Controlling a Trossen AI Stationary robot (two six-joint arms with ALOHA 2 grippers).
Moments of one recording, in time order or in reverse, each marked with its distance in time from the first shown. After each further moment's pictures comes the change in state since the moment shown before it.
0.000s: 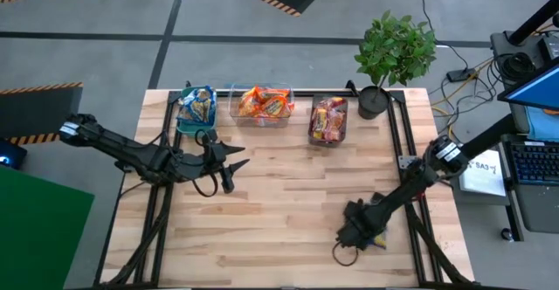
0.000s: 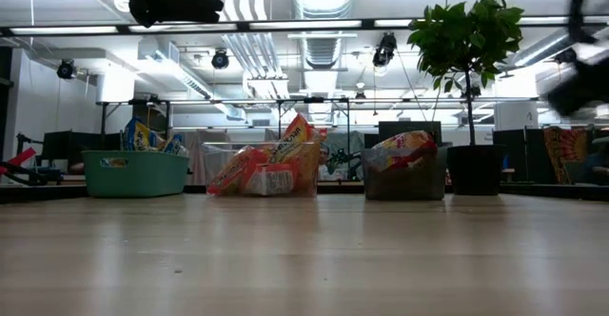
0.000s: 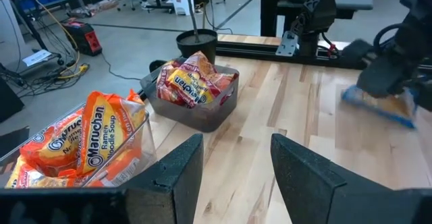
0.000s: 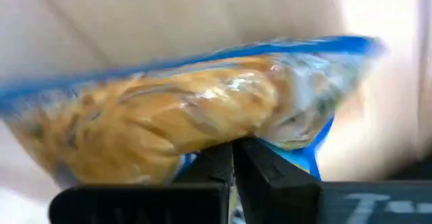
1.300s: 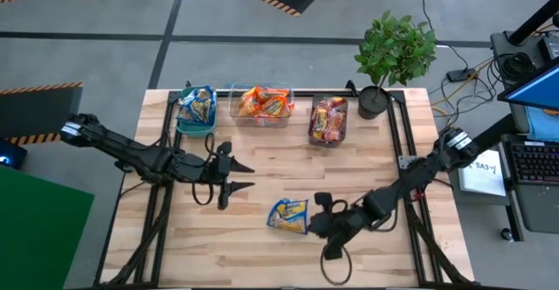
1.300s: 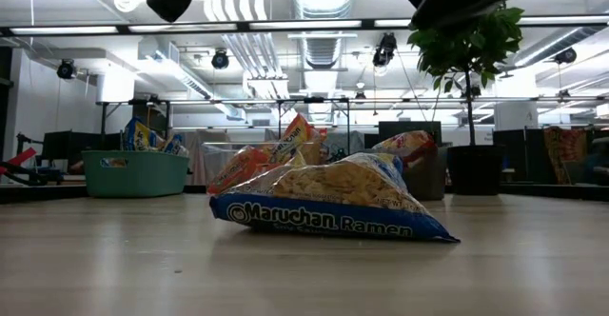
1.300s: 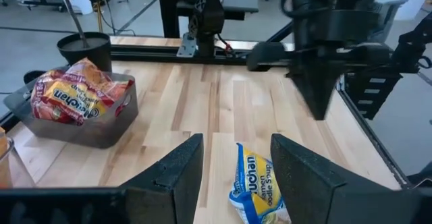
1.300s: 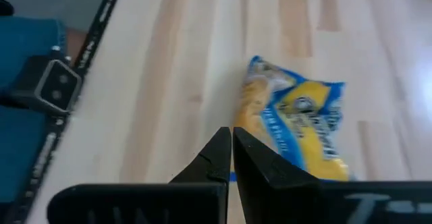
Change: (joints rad) left arm 0.000 0.044 0.012 0.099 0.374 0.032; right arm -0.062 -0.147 0.076 0.764 0.468 -0.894
